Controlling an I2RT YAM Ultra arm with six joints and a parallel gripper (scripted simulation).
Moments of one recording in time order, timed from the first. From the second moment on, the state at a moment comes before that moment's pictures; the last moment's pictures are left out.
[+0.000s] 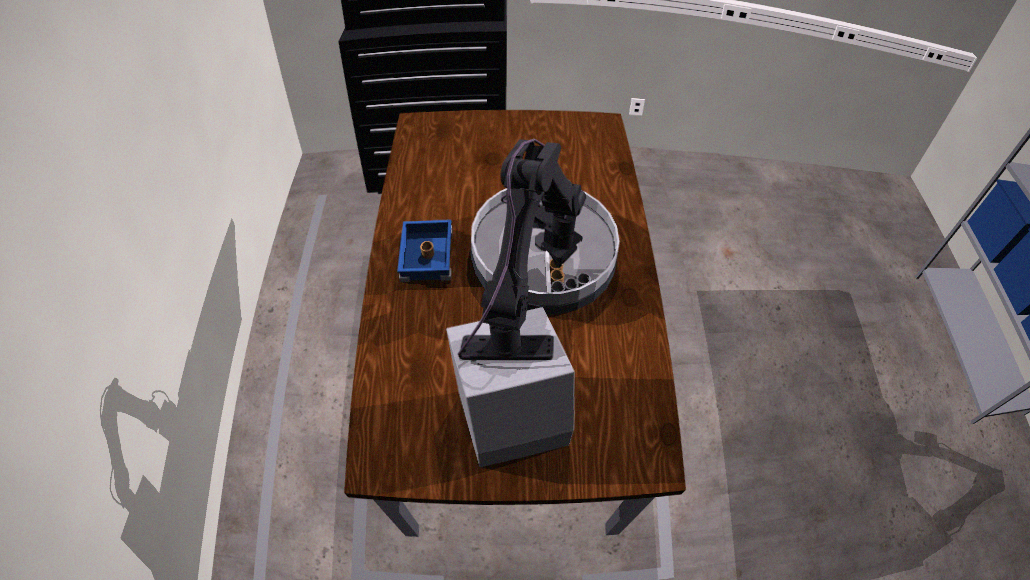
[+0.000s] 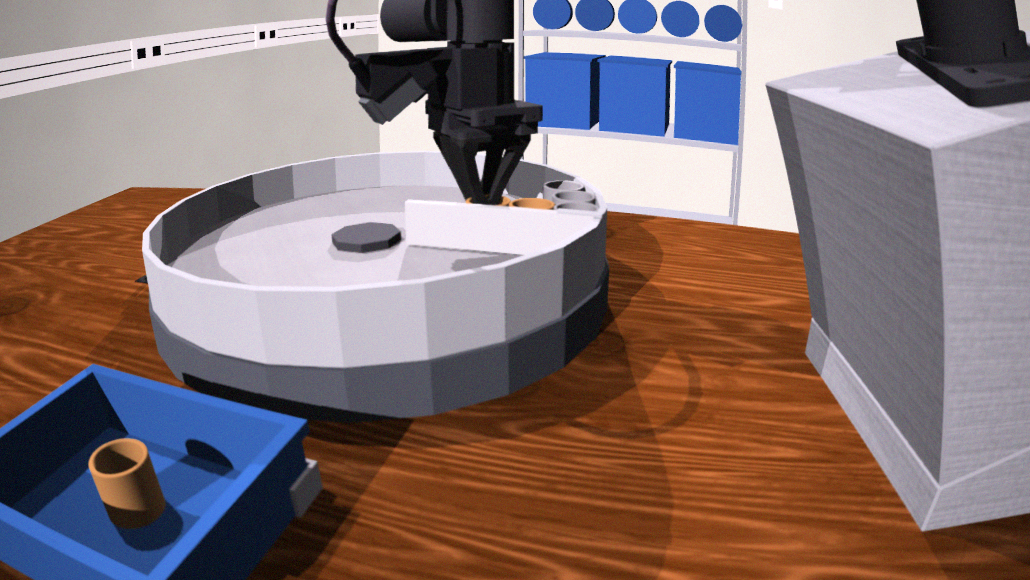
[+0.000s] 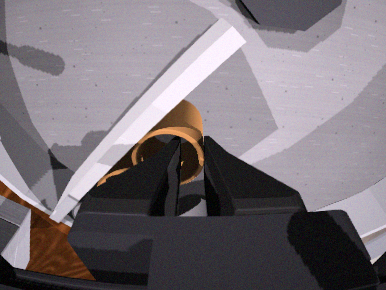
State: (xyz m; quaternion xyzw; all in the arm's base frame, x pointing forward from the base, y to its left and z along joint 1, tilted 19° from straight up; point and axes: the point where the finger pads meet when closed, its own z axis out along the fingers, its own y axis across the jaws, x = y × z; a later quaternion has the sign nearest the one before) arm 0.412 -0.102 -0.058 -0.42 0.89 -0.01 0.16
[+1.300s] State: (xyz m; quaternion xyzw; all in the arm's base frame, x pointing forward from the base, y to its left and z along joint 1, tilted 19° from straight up) arm 0.418 -0.105 -0.055 -0.42 0.89 -0.02 0.16
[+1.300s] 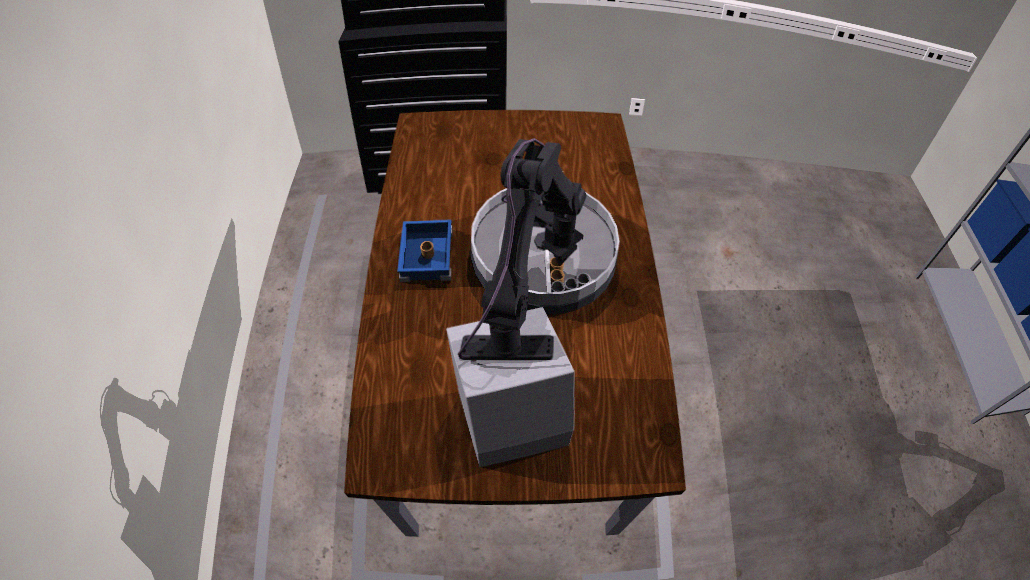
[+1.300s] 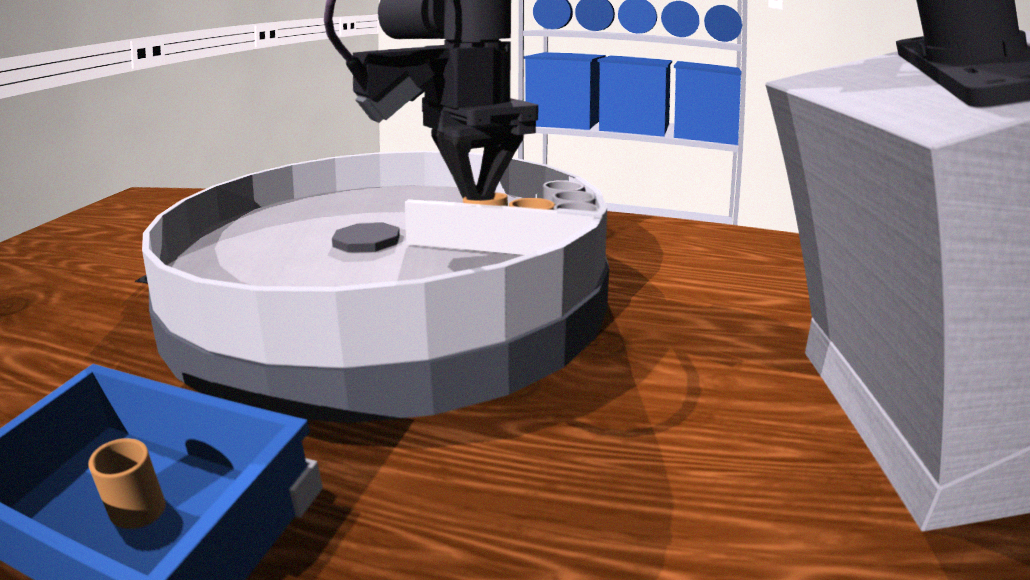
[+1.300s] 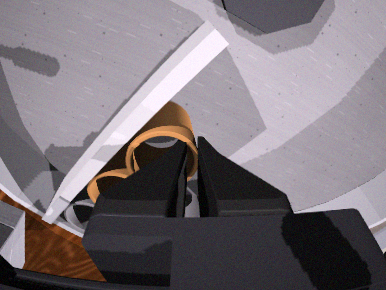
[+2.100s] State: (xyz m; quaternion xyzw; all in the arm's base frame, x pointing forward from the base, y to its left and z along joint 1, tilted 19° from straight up) arm 0.418 -0.105 -0.055 -0.42 0.89 -0.02 0.16
